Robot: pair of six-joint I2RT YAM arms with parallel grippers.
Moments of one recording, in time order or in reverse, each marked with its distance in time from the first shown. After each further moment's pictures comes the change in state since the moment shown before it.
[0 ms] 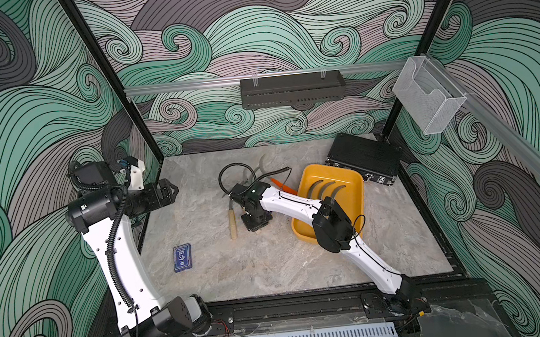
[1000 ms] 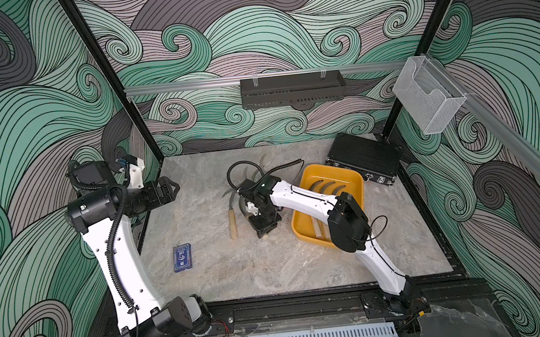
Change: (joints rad) left arm 0.000 0.000 0.010 0.006 0.039 -0.035; right arm -0.018 -0.192 -0.177 -0.080 -0.209 -0.101
